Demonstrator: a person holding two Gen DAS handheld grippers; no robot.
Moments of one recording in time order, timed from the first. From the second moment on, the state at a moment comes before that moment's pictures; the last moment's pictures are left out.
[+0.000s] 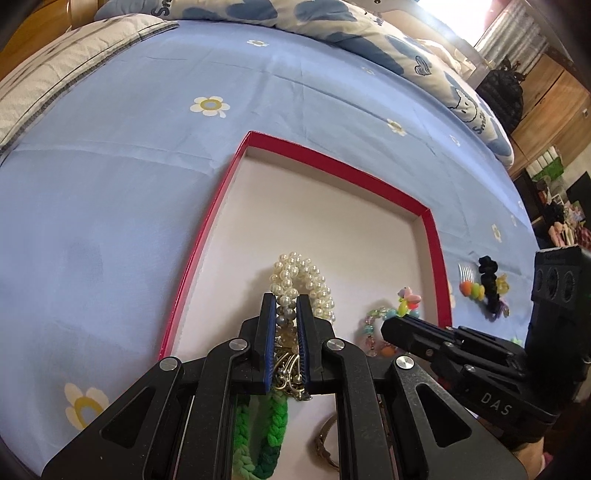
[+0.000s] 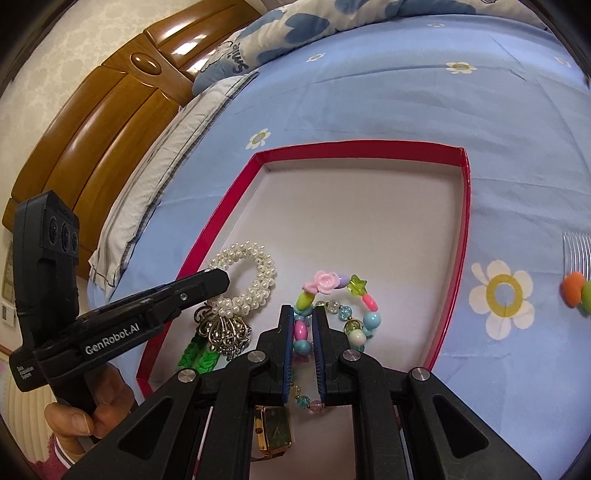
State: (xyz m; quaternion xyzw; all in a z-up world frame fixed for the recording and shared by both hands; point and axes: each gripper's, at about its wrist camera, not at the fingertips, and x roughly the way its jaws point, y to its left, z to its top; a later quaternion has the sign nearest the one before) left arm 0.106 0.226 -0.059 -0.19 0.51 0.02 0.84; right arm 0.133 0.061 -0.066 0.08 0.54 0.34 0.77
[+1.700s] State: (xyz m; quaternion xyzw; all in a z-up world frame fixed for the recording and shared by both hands) left arm 0.098 0.118 -0.007 -0.15 0.50 -0.06 0.85; right arm 0.082 -0.122 -0.022 0.17 0.48 0.21 0.83
